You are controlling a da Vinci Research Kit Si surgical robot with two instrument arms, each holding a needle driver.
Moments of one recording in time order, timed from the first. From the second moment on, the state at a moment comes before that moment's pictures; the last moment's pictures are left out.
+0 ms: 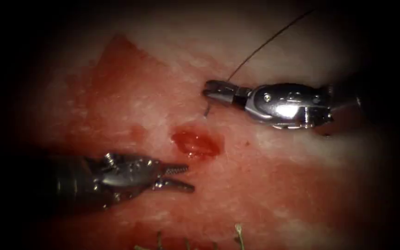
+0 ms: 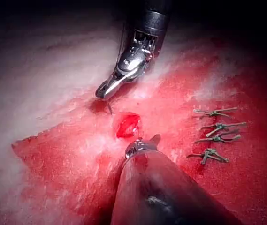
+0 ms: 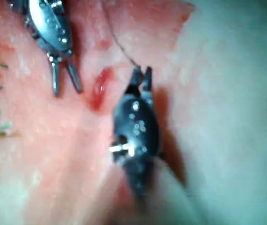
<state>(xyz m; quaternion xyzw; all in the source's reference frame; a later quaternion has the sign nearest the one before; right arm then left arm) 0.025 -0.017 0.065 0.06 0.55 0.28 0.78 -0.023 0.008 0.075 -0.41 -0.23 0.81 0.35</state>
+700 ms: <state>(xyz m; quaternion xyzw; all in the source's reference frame) 0.024 -0.017 0.064 0.02 0.55 0.22 0.80 -0.022 0.008 0.075 -0.41 -0.23 0.81 0.35</state>
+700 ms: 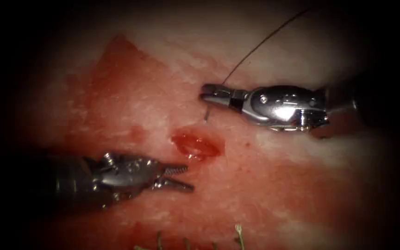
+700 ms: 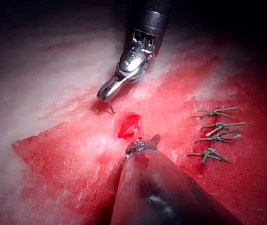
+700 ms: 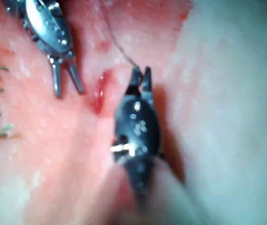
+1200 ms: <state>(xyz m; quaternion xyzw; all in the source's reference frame) 0.024 -0.016 0.063 0.00 0.56 0.22 0.80 -0.022 0.008 0.075 -0.41 -0.23 0.81 0.34</state>
